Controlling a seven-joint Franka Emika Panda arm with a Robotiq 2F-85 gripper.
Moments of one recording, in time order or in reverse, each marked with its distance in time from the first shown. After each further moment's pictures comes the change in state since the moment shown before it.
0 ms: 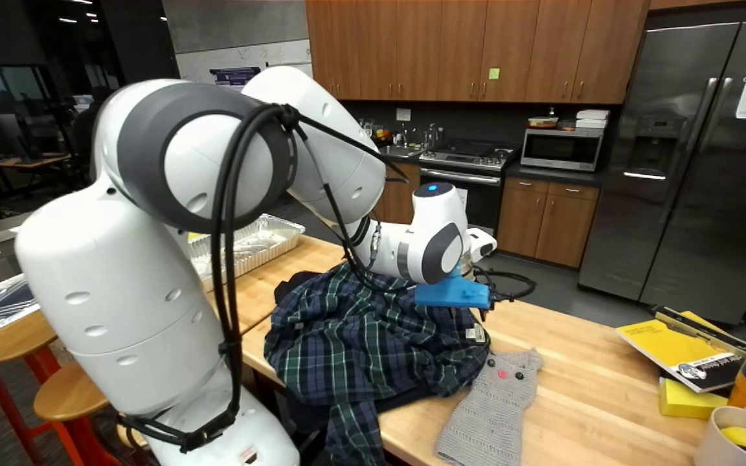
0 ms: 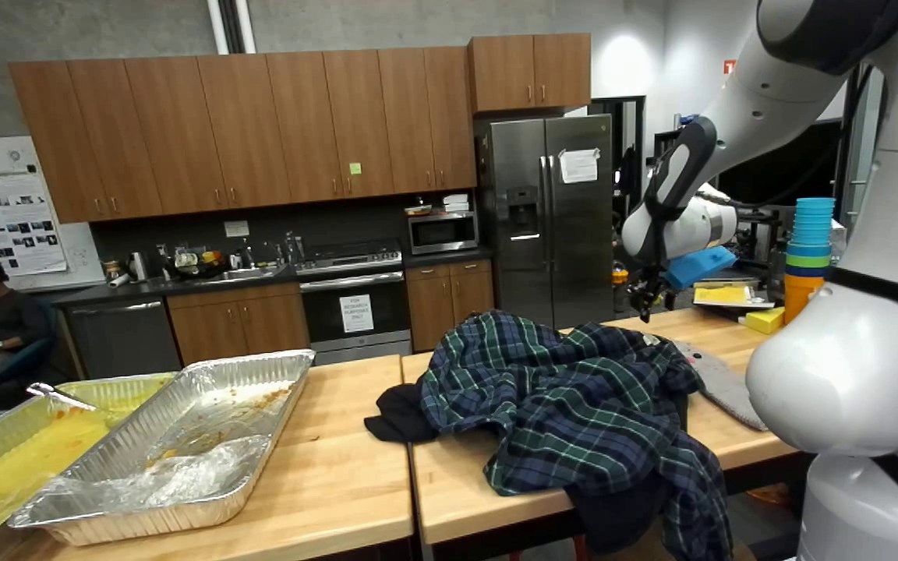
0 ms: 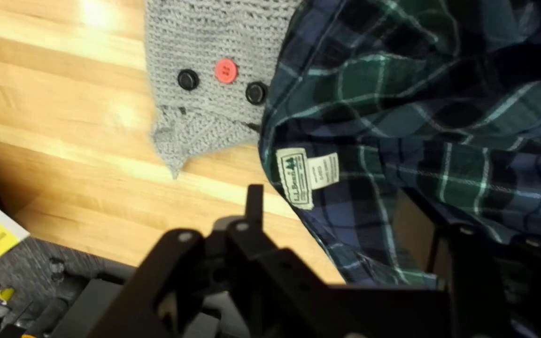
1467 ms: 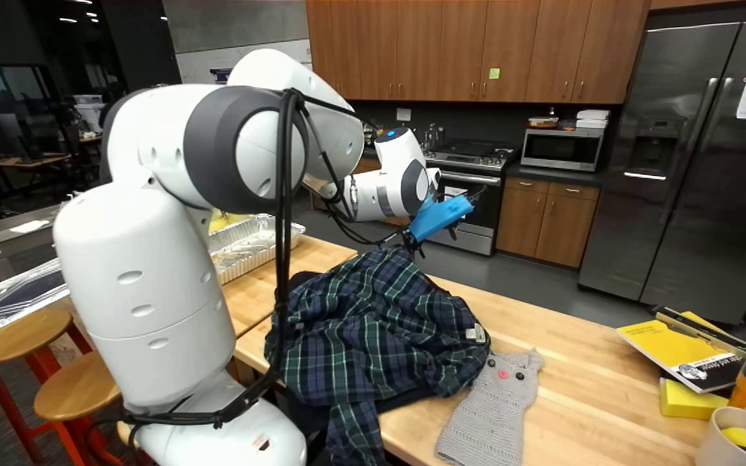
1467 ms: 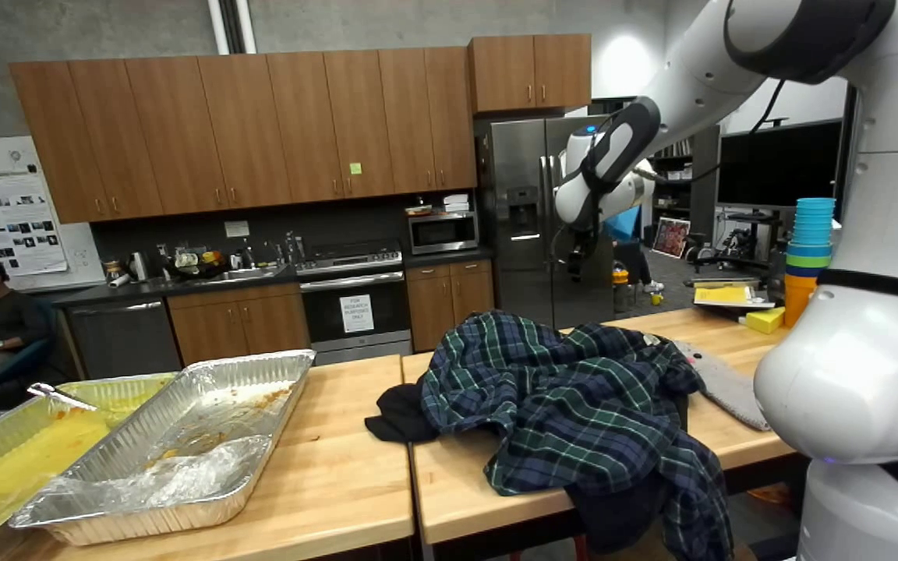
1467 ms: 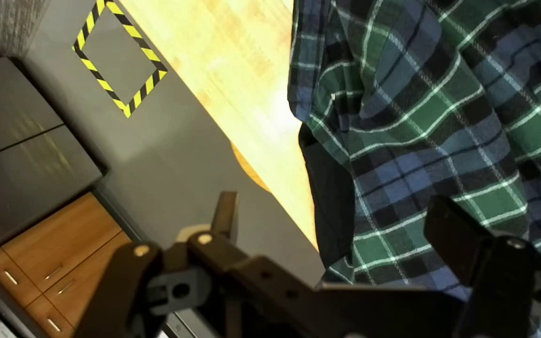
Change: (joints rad) arm 0.144 0.083 0.113 0.309 -0.048 -0.125 -0.415
